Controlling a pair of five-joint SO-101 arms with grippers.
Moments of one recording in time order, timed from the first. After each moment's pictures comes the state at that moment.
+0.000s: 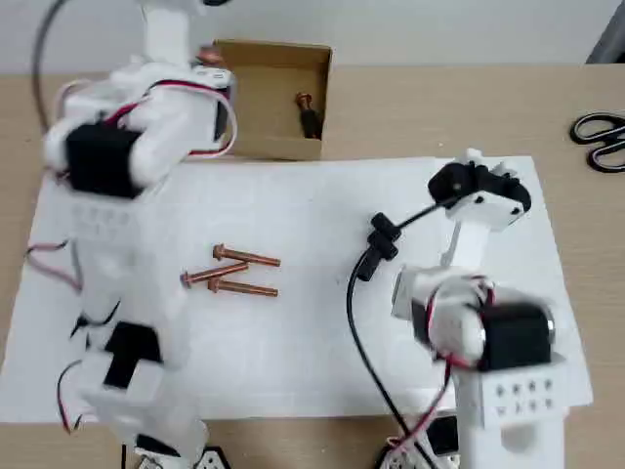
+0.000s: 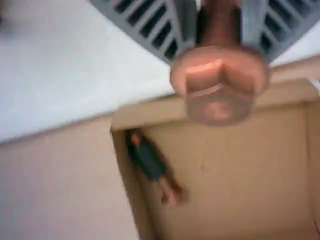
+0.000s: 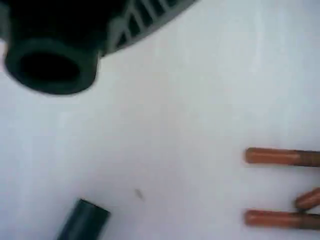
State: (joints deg) left arm 6.9 9.6 -64.1 99.6 1.8; right arm -12.5 -52.0 23.1 98.1 -21.4
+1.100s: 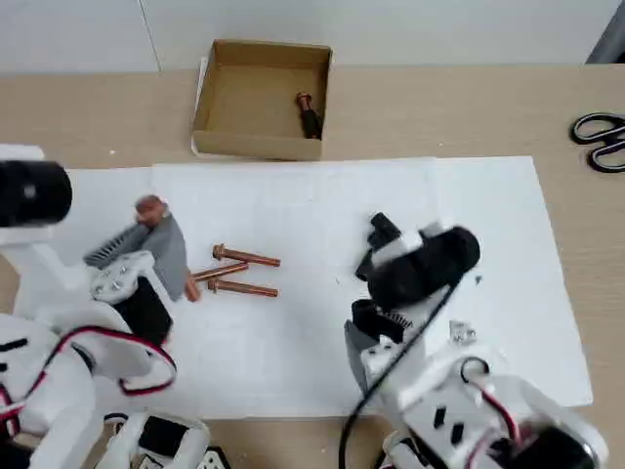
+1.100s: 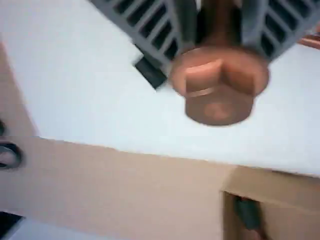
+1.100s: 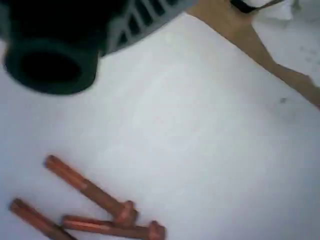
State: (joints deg) left arm 12.9 -52.4 -7.7 99.6 32.4; right arm -39.6 -72.6 23.0 98.3 -15.8
